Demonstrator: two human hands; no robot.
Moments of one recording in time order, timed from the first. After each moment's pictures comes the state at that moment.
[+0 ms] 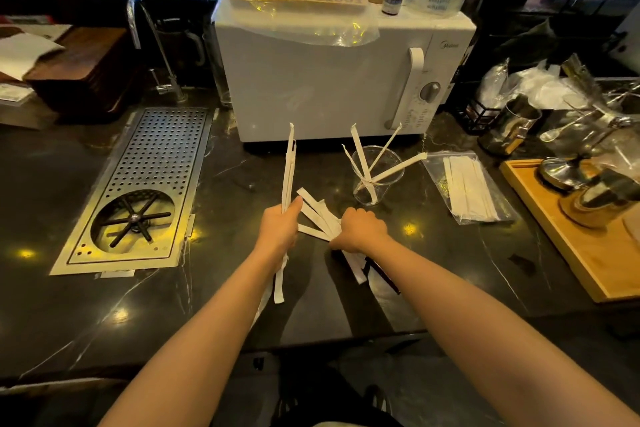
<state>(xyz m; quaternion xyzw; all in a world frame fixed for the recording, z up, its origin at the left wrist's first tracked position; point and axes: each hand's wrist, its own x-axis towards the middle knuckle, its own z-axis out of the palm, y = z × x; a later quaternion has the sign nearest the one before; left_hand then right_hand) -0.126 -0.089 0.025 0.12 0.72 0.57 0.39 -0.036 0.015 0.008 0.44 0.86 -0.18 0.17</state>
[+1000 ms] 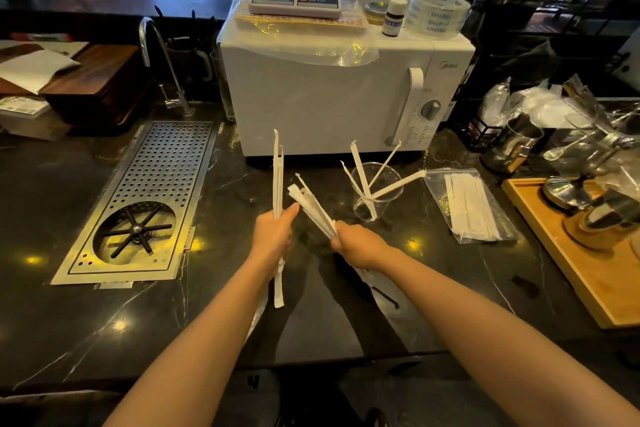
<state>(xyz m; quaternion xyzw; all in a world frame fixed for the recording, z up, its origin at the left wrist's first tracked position) -0.132 -0.085 0.029 0.11 0.70 0.62 0.35 -0.026 0.022 0.023 0.29 0.91 -0.25 0.13</state>
